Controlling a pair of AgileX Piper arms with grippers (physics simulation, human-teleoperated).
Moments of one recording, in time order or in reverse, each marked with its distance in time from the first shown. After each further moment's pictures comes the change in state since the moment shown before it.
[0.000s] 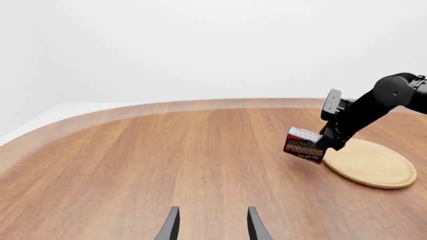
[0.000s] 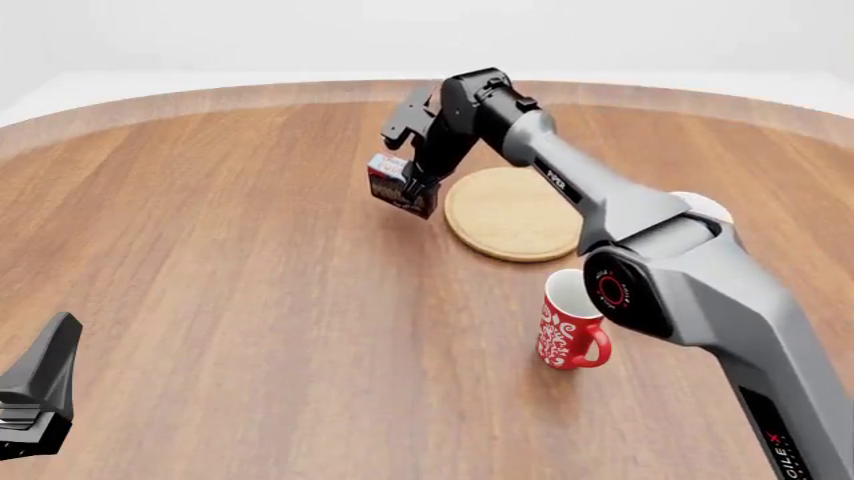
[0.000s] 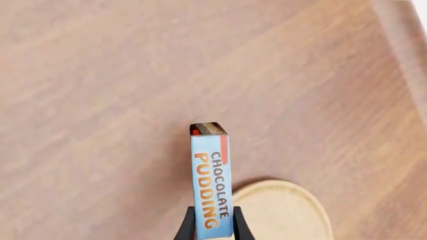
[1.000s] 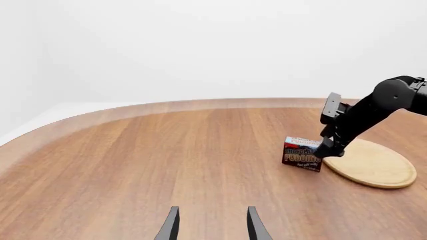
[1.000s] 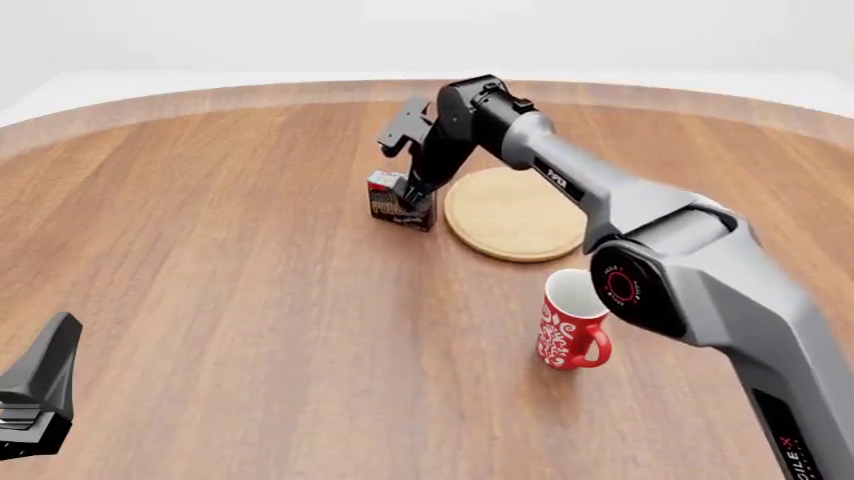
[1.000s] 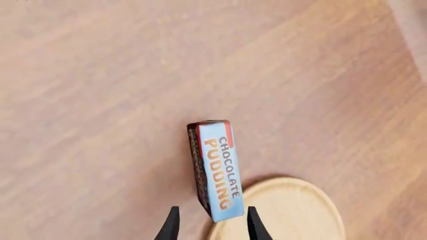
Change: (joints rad) left arm 0.000 0.000 0.000 0.000 0.000; right arm 0.014 -0.051 0.122 -0.051 0.022
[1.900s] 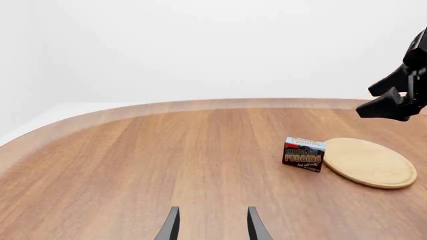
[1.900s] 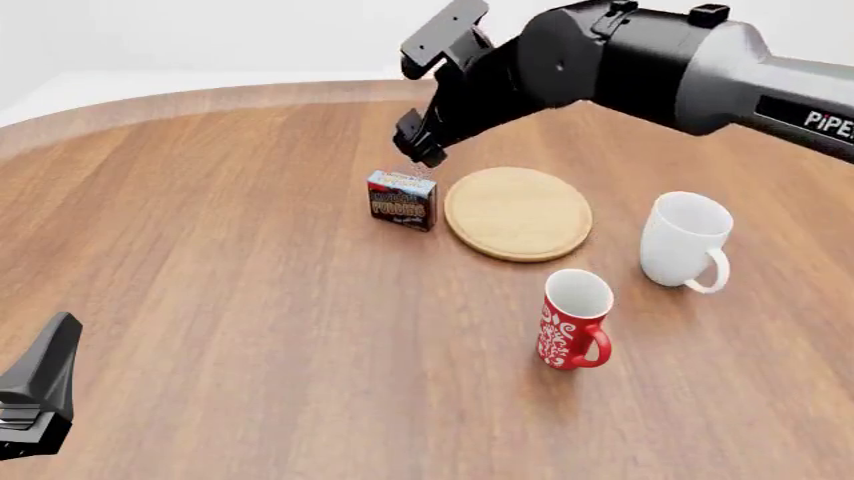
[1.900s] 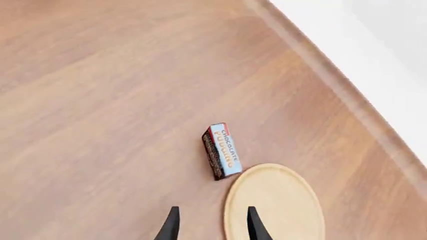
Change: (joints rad) left arm 0.000 0.000 0.000 0.000 0.000; right arm 0.088 -0.730 0.815 -0.434 0.184
